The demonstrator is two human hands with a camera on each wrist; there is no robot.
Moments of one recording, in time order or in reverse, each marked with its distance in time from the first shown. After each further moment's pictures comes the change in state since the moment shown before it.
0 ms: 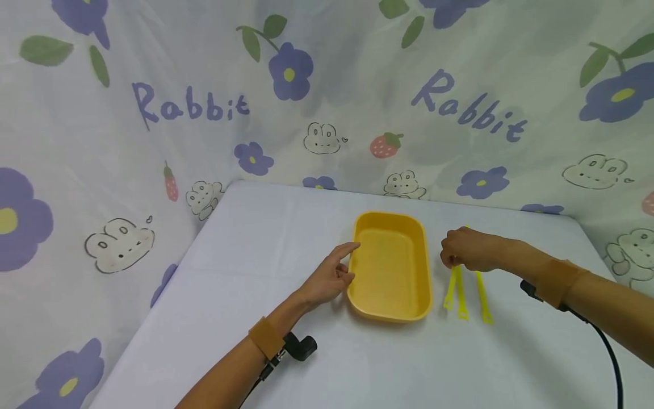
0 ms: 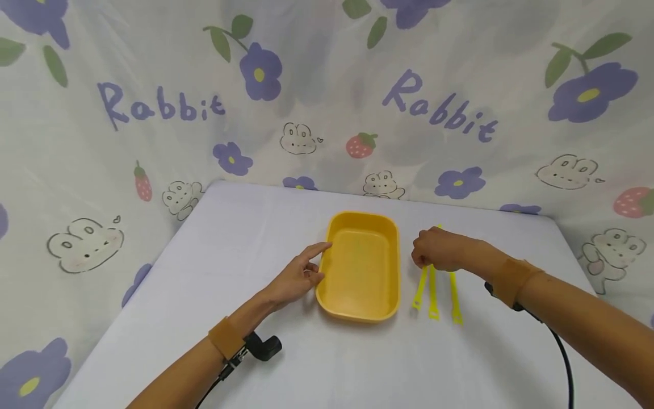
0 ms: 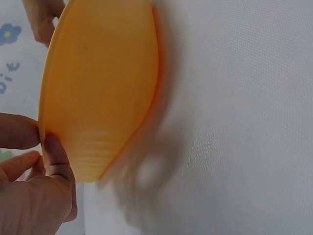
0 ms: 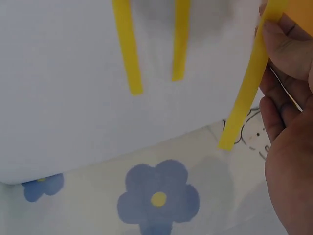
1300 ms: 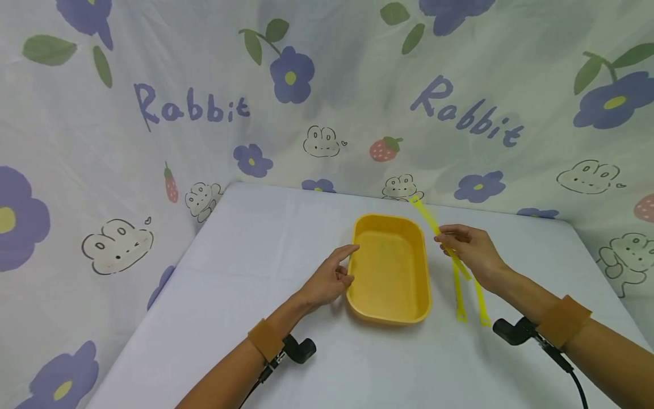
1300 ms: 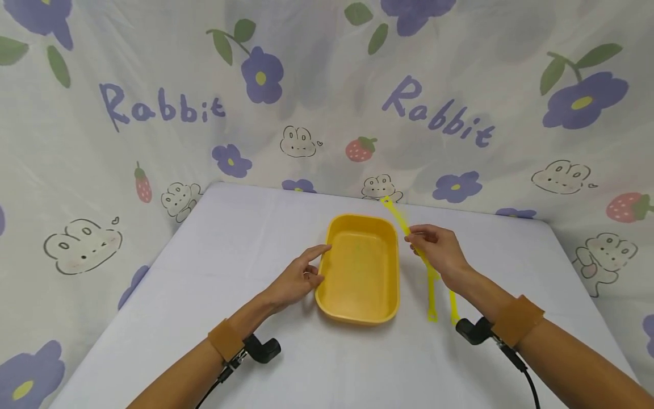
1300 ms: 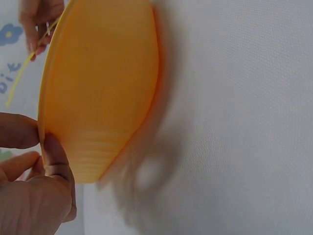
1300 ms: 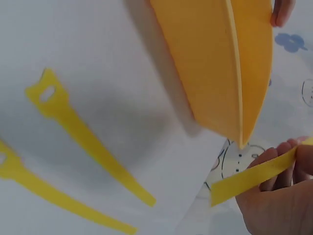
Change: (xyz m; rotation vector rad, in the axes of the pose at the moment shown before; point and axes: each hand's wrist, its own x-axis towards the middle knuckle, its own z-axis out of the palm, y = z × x) left_hand -0.001 -0.001 0.000 -0.020 -0.004 0.002; right_hand 0.000 -0.043 0.013 1.191 0.607 0.677
